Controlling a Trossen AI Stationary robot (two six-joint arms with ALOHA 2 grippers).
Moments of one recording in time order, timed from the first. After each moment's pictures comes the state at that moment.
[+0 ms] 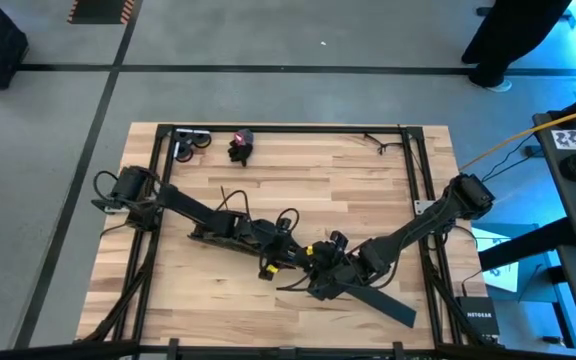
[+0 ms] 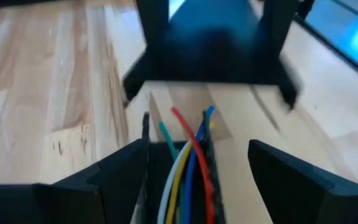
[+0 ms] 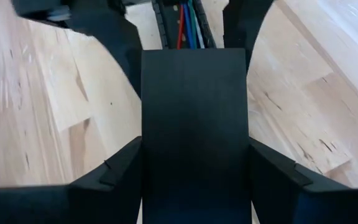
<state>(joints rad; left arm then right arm) -0.22 1.84 0.93 0.40 0.03 0.08 0.54 1.75 1.21 -0.53 0.46 0.91</state>
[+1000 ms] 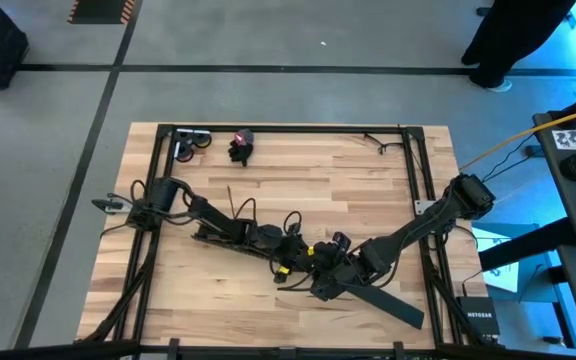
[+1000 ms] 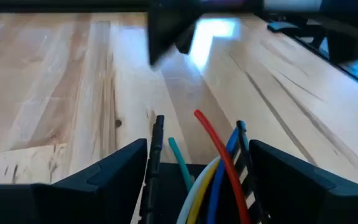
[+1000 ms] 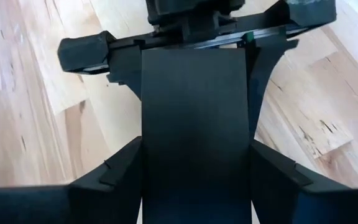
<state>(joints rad) -0.20 2.12 0.96 0.81 0.05 -0.02 0.54 1.75 1.21 -0.58 0.41 0.93</state>
